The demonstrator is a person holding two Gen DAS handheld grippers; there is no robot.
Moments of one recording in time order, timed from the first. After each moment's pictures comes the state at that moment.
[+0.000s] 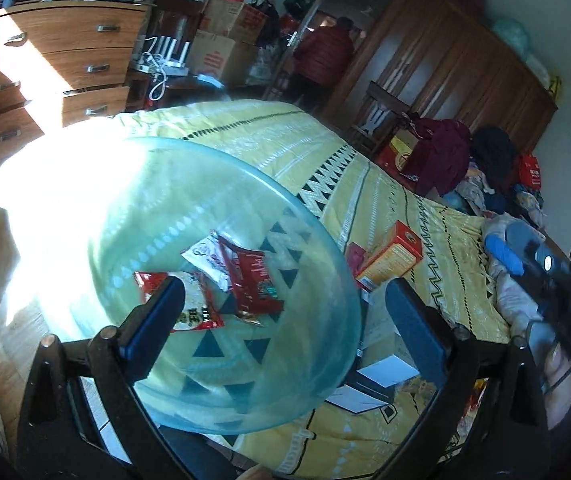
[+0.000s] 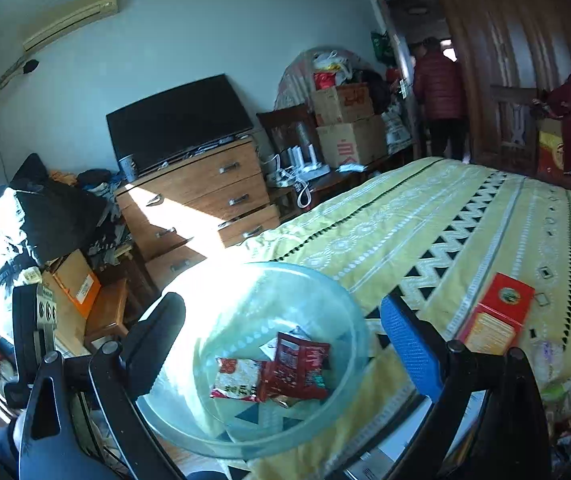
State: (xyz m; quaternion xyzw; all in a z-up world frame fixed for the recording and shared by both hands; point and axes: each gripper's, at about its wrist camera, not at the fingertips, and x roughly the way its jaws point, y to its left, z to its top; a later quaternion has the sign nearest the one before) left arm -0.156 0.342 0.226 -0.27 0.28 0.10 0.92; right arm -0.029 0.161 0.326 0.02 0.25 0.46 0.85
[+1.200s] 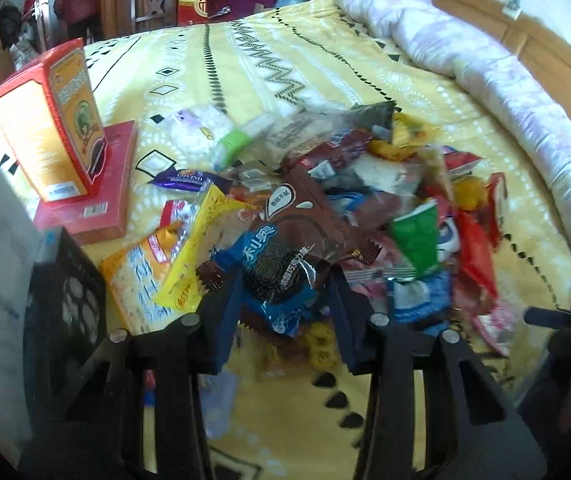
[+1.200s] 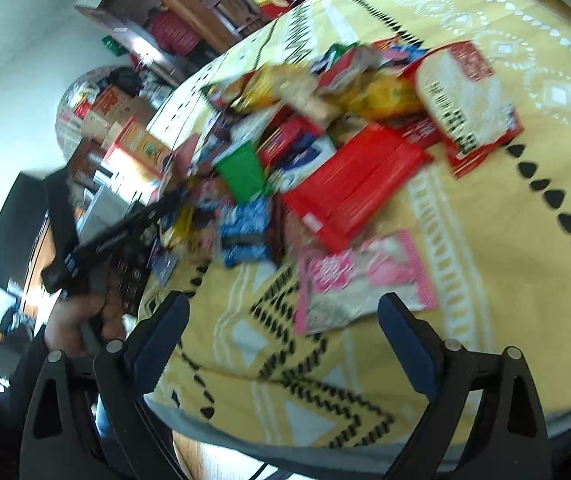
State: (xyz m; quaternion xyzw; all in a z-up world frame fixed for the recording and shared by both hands) left arm 0.039 0.022 0.086 0.01 0.45 -0.18 0.88; right arm -0.070 -0.266 0.085 0.26 0.47 0.16 0.83
